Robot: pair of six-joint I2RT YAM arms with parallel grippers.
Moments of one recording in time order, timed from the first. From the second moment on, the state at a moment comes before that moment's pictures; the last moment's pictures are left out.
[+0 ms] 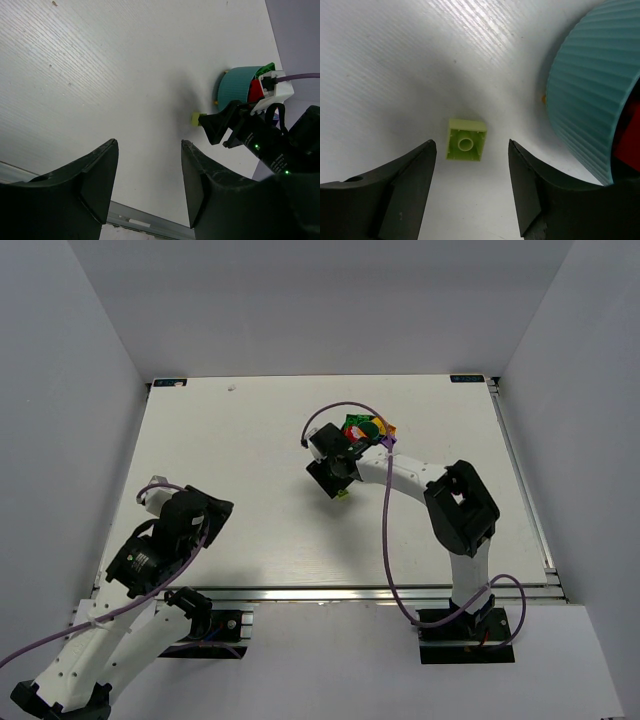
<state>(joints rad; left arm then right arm) -0.55 0.59 0.82 -0.94 -0.42 -1.28 0.79 1.96 1.47 -0.58 0.17 -0.09</state>
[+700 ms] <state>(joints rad) -0.55 0.59 0.81 -0.92 -0.42 -1.28 0.77 2.02 1.46 -0.55 0.11 -0.10</state>
